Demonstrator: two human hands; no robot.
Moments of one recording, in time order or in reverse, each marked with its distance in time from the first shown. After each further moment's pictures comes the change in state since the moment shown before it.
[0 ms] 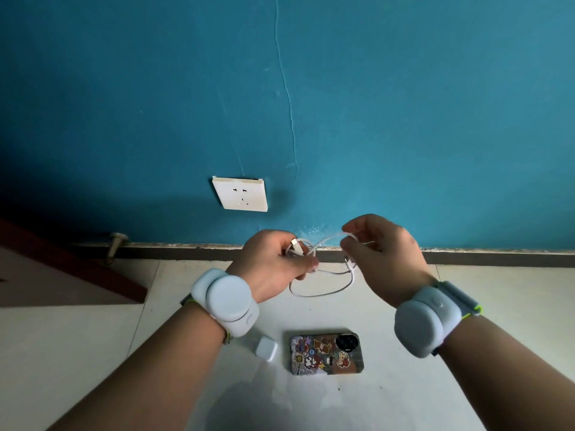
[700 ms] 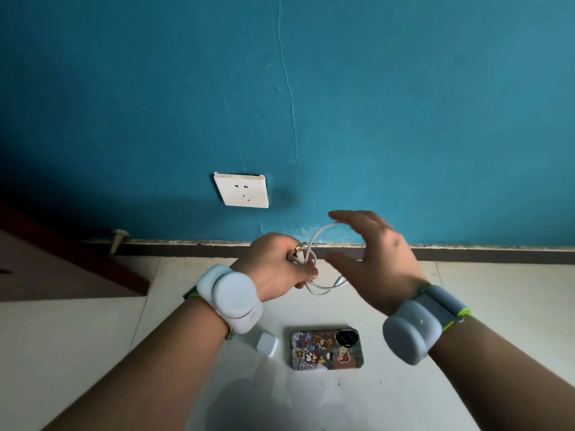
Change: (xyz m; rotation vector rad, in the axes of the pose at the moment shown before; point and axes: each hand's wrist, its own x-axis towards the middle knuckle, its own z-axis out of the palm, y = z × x) left_hand -0.006 0.005 0.000 0.175 -0.095 -0.062; right_hand -0.012 -0.003 0.006 -0.251 -0.024 -0.264
